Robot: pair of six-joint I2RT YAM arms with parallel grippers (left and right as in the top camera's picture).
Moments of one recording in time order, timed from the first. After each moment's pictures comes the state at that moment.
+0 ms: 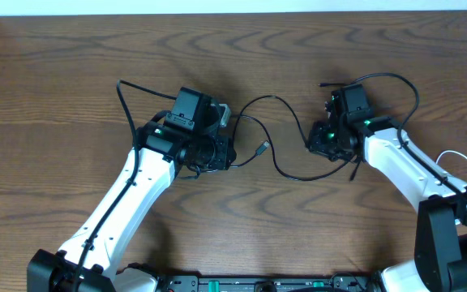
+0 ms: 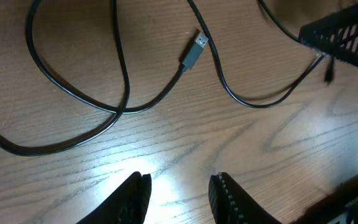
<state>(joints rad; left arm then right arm) -0.38 1.44 1.09 -0.84 0.34 -0.26 0.26 1.67 0.99 -0.53 -0.28 0.57</state>
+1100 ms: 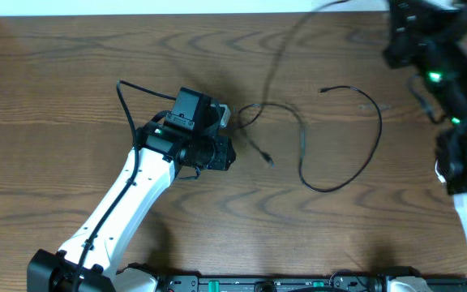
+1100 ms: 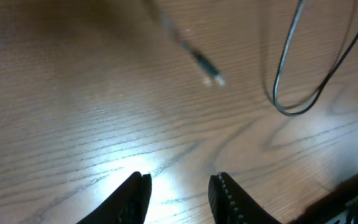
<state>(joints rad) -0.38 1.44 1.09 -0.84 0.34 -0.26 0.06 1.18 1.37 -0.07 -0.34 0.43</state>
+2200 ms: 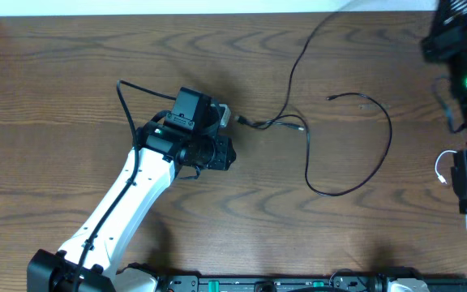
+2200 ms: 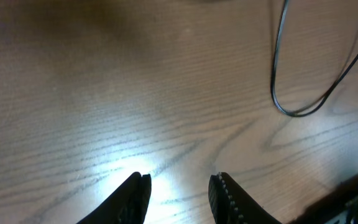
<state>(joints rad) -0.38 1.44 1.09 -0.84 0.34 -0.26 0.04 1.13 1.38 -0.18 -0.18 0.64</state>
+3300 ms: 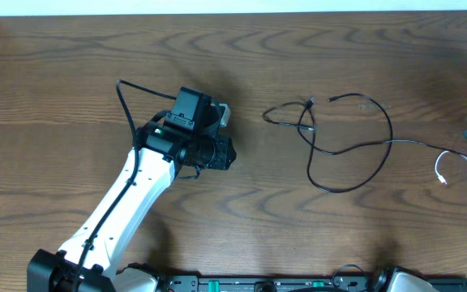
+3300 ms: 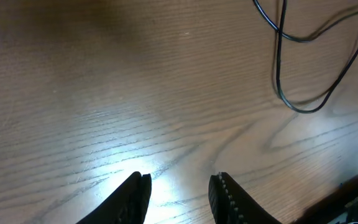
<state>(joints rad) -0.38 1.44 1.09 -0.84 0.34 -0.26 -0.37 1.32 1.37 -1.05 0.37 0.33</state>
